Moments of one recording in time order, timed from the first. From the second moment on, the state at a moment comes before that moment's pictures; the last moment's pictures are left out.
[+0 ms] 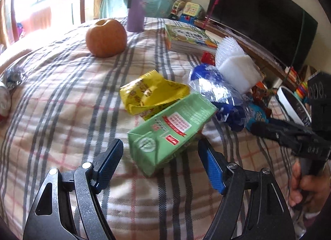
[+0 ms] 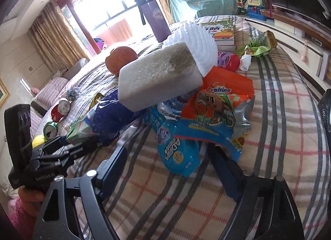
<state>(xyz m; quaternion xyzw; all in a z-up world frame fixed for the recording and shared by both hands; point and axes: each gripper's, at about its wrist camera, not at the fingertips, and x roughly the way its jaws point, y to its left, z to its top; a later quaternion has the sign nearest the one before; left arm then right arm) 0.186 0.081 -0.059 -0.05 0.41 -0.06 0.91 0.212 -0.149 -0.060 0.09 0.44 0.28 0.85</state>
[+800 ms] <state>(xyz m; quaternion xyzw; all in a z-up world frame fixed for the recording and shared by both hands) 0.143 -0.005 -0.054 -0.01 0.41 -0.14 0.90 0.143 -0.212 -0.054 0.08 0.42 0.24 0.87</state>
